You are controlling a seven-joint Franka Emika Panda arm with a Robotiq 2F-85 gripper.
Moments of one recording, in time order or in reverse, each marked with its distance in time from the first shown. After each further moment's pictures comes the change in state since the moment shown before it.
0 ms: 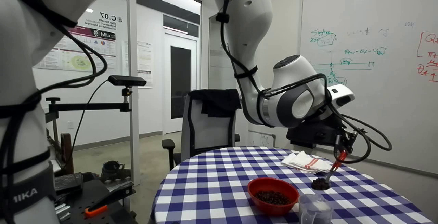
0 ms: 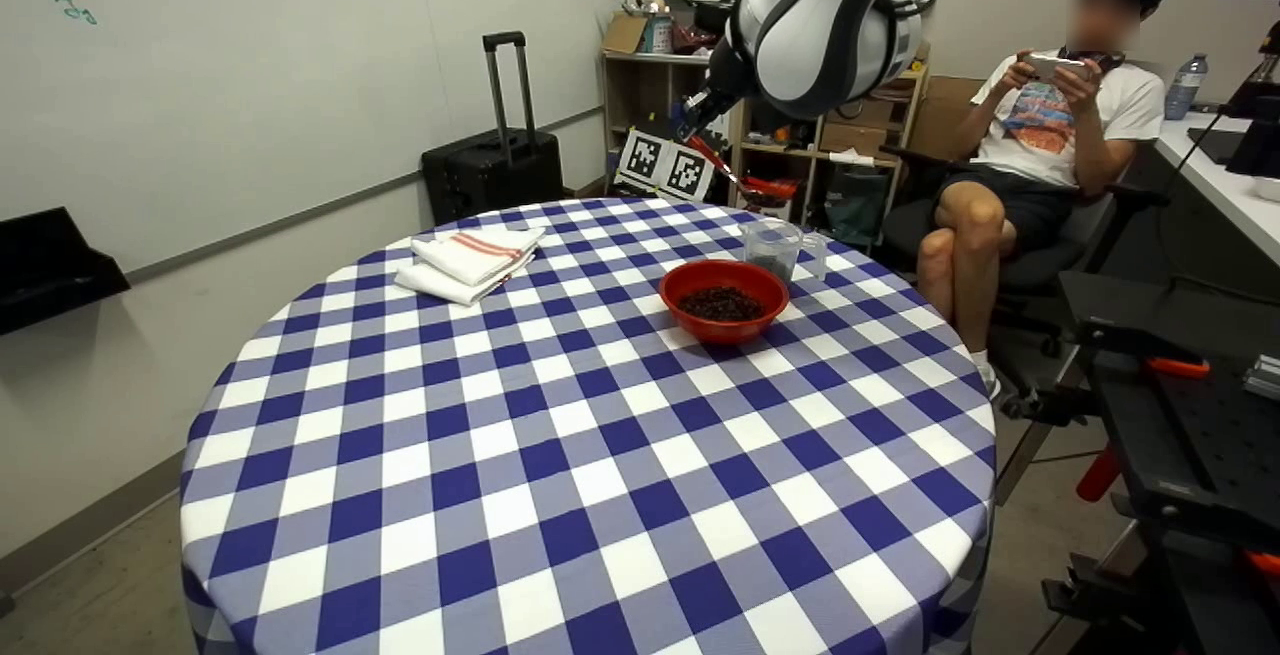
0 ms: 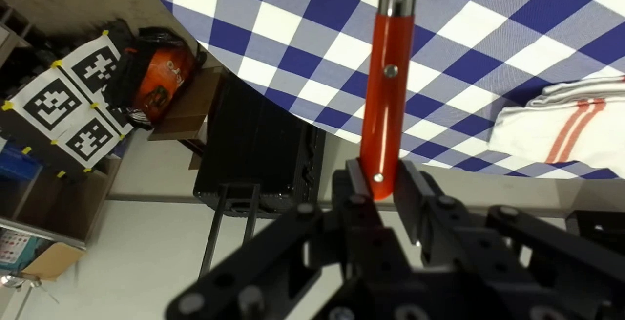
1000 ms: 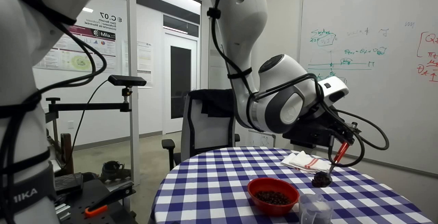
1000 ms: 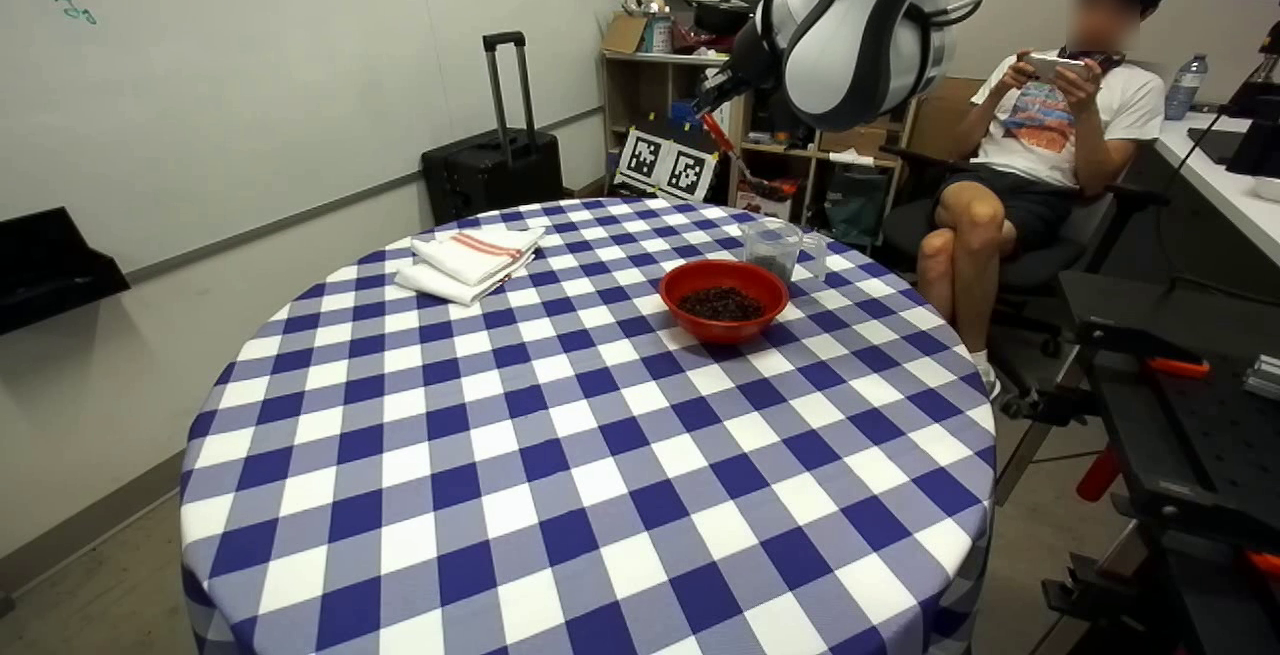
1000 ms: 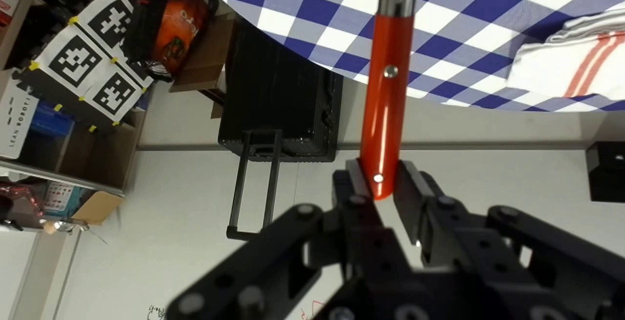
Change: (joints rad) arm 0.002 -0.037 -0.005 -0.119 0.035 0.245 0.024
